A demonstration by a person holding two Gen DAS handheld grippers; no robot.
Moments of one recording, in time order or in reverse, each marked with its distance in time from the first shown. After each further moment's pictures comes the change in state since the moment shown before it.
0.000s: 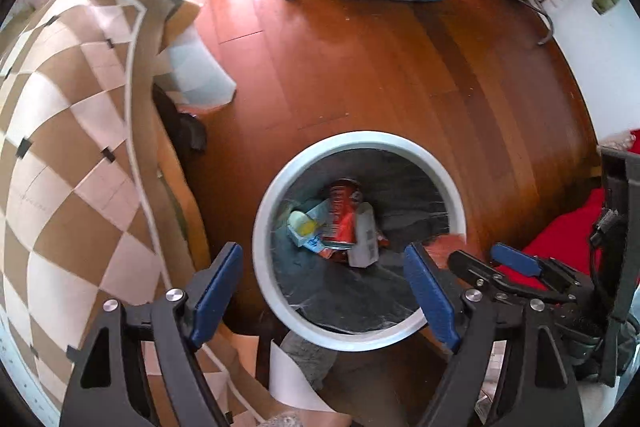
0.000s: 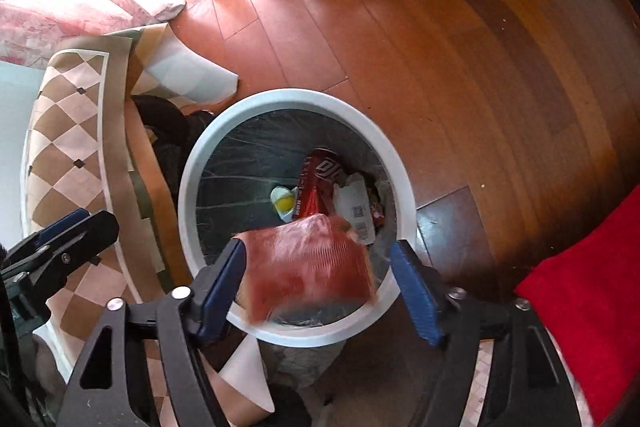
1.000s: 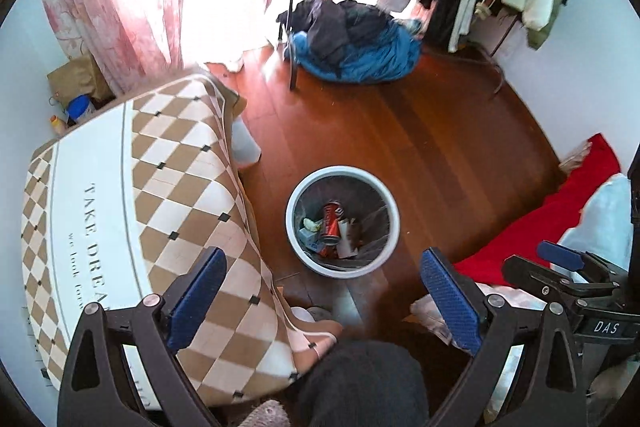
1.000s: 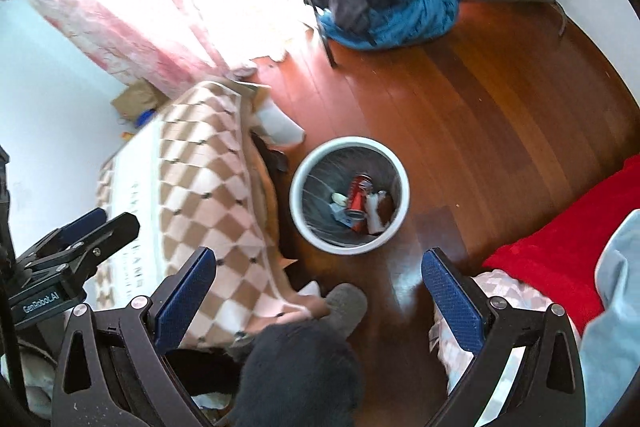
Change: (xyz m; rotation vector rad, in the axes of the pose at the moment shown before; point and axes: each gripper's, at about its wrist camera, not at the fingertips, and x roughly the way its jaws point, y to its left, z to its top) left arm -0.268 0.001 -0.138 0.051 -0.308 -0.029; right arm -0.295 0.082 -0.167 -0.107 -0.290 0.052
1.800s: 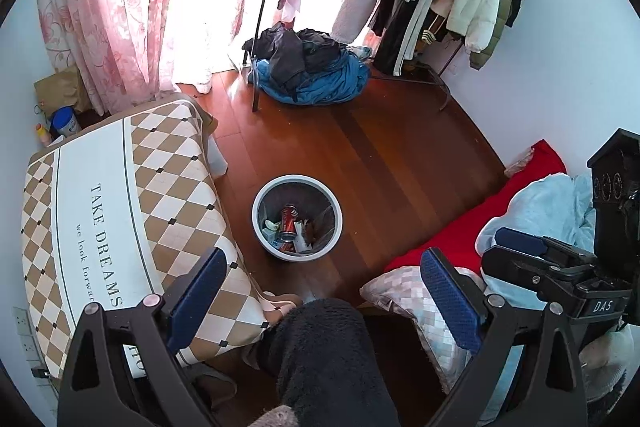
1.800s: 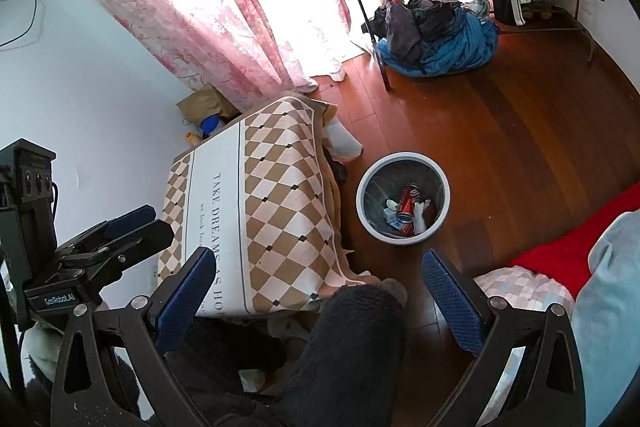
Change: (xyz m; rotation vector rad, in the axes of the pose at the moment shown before) left arm -0.125 -0.002 -0.030 0.025 -0.061 -0.160; right arm -0.127 0.054 -0.044 -0.067 -0.061 0.151
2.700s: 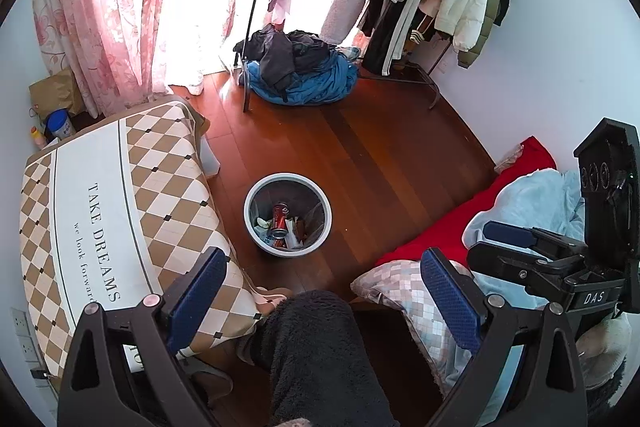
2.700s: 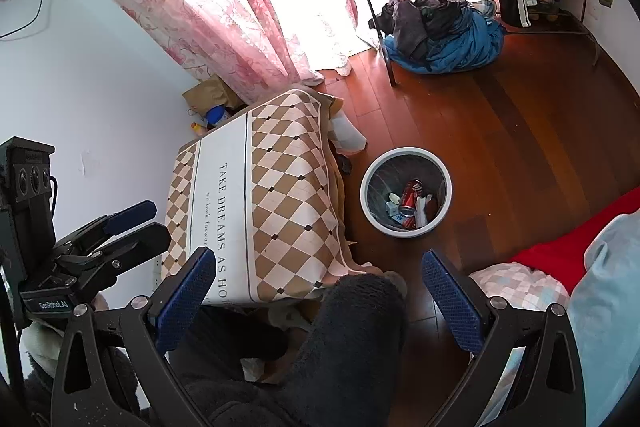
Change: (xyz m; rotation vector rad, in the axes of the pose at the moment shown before) left arm -0.023 -0.006 -0.005 0.017 0.005 -0.035; right arm -0.014 0.010 -0.007 -0.024 0.025 0.008
